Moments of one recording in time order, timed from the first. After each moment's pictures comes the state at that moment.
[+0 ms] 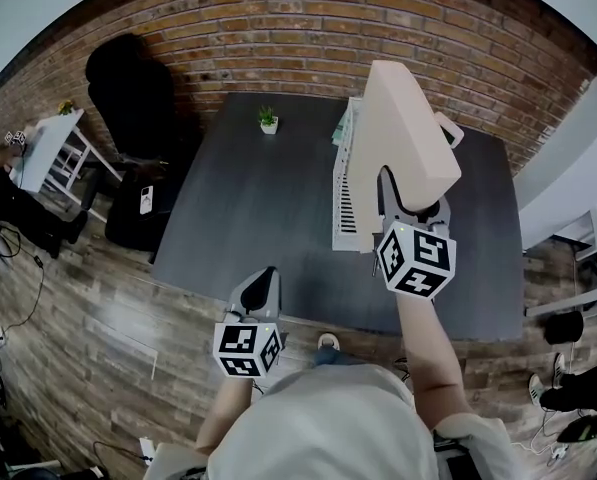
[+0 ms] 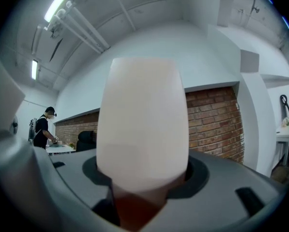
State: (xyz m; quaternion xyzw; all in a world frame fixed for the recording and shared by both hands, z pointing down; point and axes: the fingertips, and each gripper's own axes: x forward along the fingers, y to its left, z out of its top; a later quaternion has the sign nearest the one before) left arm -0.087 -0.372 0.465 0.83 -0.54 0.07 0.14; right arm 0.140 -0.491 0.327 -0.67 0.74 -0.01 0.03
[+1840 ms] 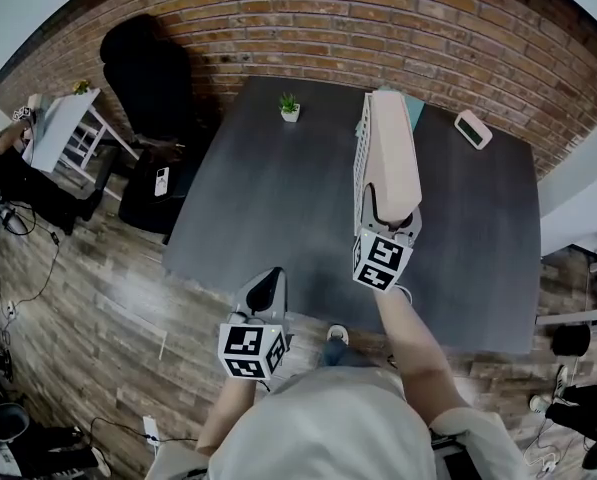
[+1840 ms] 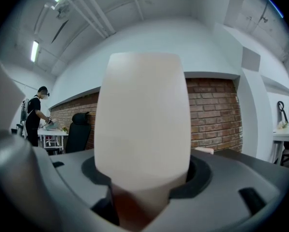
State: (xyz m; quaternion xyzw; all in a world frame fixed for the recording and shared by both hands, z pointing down) left arm -0.101 -0.379 0.478 0.81 -0.56 0.10 0.16; right arm 0.100 -0.544 0.462 -0.69 0.72 -0.01 -0.03
